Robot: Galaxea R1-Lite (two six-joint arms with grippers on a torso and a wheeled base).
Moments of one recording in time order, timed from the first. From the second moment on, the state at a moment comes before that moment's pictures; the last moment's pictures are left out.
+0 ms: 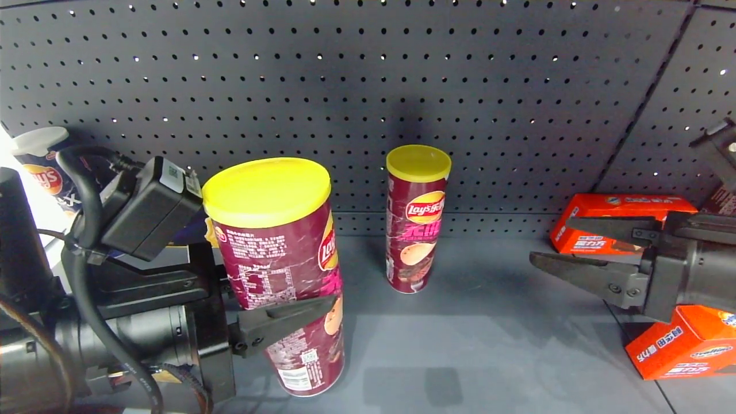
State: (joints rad) left arm -0.62 1.28 -0.66 -0.43 -0.37 0.06; right arm 0.54 1.22 -0.79 -0.23 0.21 -0.02
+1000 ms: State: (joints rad) left arm -0.59 1.28 -0.64 -0.42 -0.38 0.06; right arm 0.48 1.59 -0.78 -0.81 0.54 -0.14
